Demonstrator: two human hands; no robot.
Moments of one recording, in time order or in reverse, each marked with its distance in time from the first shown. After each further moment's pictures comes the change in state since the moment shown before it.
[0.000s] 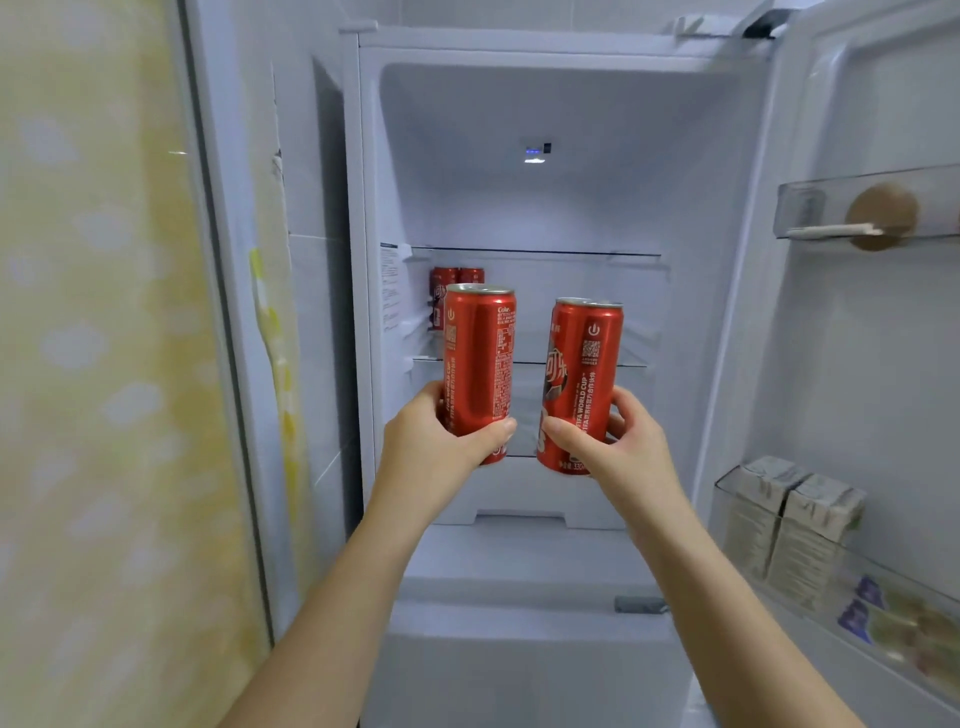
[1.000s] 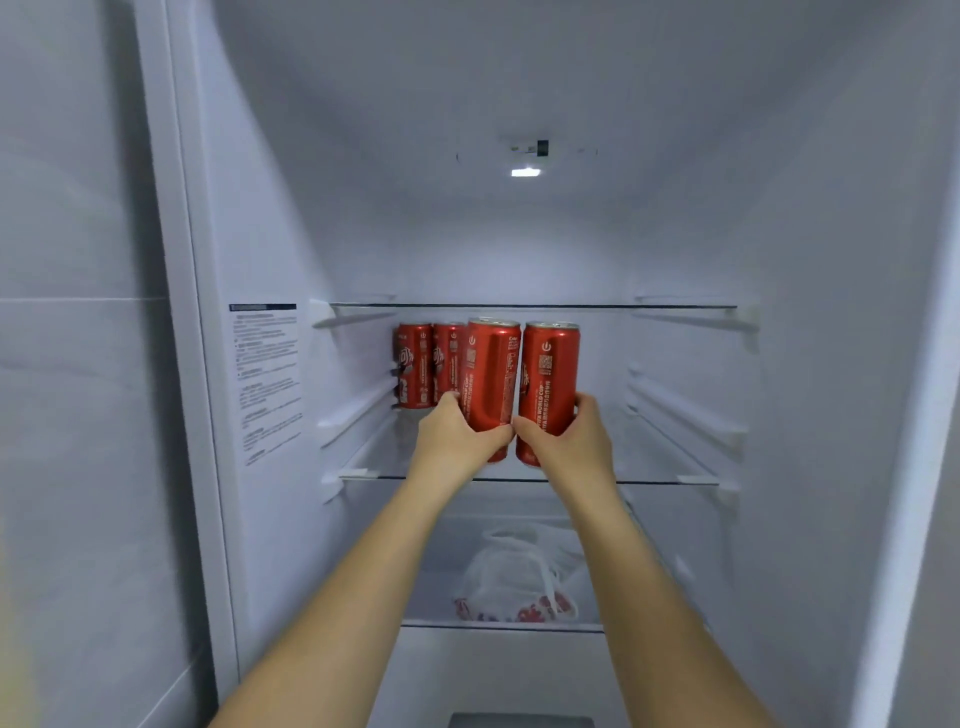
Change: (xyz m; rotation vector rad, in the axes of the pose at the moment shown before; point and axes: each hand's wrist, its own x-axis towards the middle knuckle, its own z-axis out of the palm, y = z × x) left_hand 0.297 -0.095 0.130 0.096 -0.002 -0.057; right_hand 0.288 0.124 0.054 -0.091 0.095 0.026
